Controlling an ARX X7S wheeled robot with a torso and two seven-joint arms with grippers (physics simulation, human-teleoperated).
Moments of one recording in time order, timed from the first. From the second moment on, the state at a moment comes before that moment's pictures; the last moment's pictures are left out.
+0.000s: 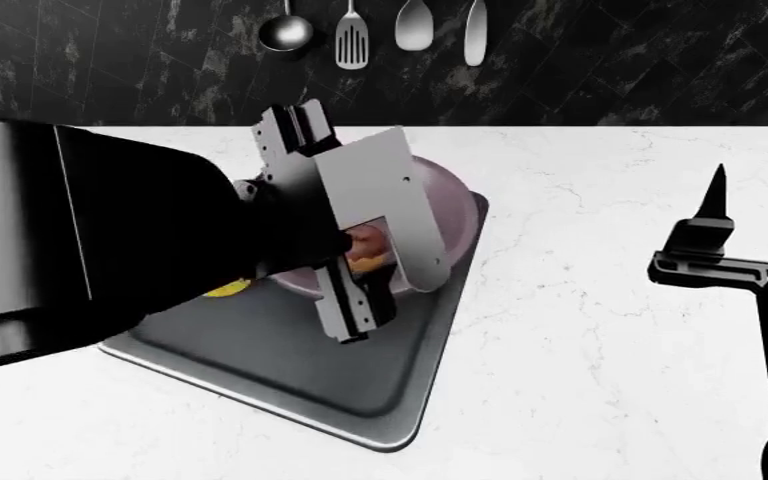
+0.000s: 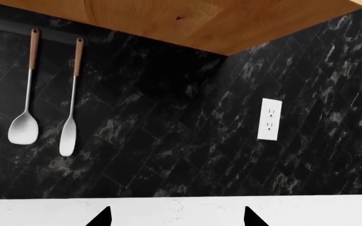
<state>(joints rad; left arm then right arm) -1.75 -0.55 1.27 0.36 -1.14 -1.16 -0.08 0.30 0.89 0.00 -0.74 0.84 0.58 0.79</state>
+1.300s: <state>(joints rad) -1.45 -1.23 0.89 0.91 -1.56 -0.79 -0.62 0.24 0.90 0.06 -0.81 0.88 0.55 0.81</state>
